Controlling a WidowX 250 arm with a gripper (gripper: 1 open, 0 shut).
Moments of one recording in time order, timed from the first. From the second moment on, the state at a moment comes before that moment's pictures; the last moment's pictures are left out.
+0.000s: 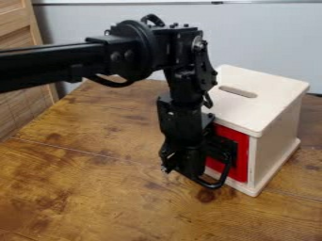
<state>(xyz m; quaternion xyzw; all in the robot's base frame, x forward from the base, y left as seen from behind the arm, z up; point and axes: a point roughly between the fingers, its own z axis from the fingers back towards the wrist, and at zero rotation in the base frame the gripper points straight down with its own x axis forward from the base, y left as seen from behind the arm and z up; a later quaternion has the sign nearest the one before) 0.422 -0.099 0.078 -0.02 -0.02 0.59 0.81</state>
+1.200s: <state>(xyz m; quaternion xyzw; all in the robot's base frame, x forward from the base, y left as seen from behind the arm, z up) 0.388 -0.087 0.084 0.00 -0.01 0.60 0.80</state>
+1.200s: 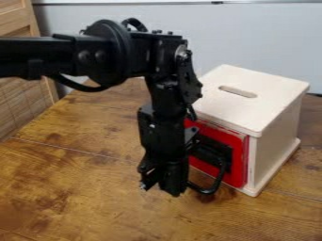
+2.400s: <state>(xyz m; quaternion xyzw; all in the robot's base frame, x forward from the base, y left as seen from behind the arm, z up) 0.362 -0.078 0.102 0.00 -0.02 0.61 0.79</state>
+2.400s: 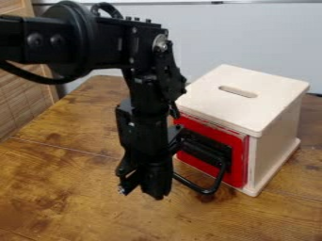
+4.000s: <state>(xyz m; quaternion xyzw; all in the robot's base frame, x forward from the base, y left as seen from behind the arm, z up) 0.339 -0.071 0.109 0.00 -0.03 0.60 0.80</state>
